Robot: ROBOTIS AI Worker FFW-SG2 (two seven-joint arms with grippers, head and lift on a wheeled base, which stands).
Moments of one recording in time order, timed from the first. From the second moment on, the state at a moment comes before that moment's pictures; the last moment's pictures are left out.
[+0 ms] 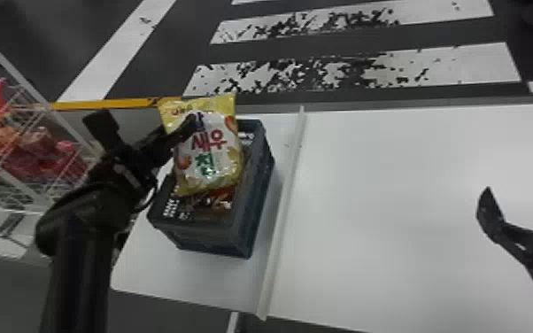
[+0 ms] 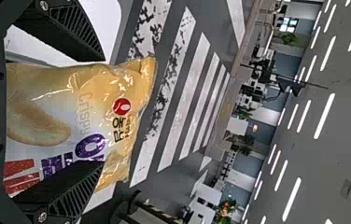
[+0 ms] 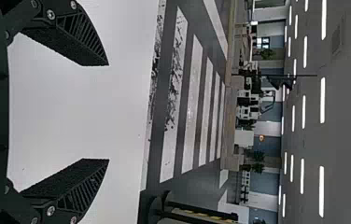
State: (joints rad) left arm -0.10 0.36 0.35 -1.42 0.47 0.44 -0.38; right arm 0.43 -0.28 0.16 -1.92 -0.17 0.14 -0.13
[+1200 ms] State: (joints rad) left arm 0.18 0.27 0.48 -2.07 0.63 0.52 -0.18; right arm 0.38 -0.28 0.19 -1.87 -0.16 0.16 -0.17
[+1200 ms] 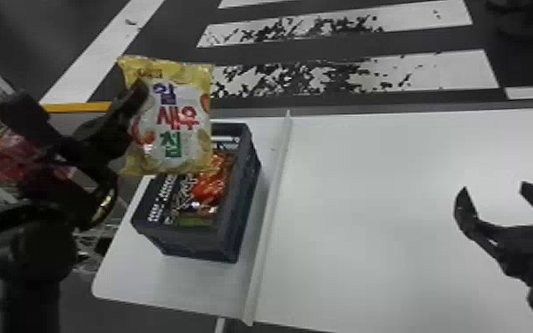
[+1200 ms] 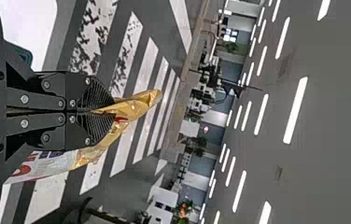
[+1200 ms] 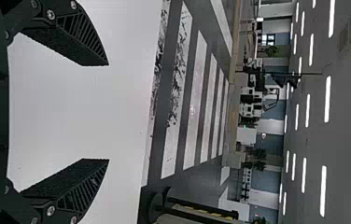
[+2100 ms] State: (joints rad) left arm 0.27 0.19 0.19 -2.23 0.85 0.79 -0.33; right arm 0.35 -0.26 0.16 -1.95 -0.18 0.15 -0.17
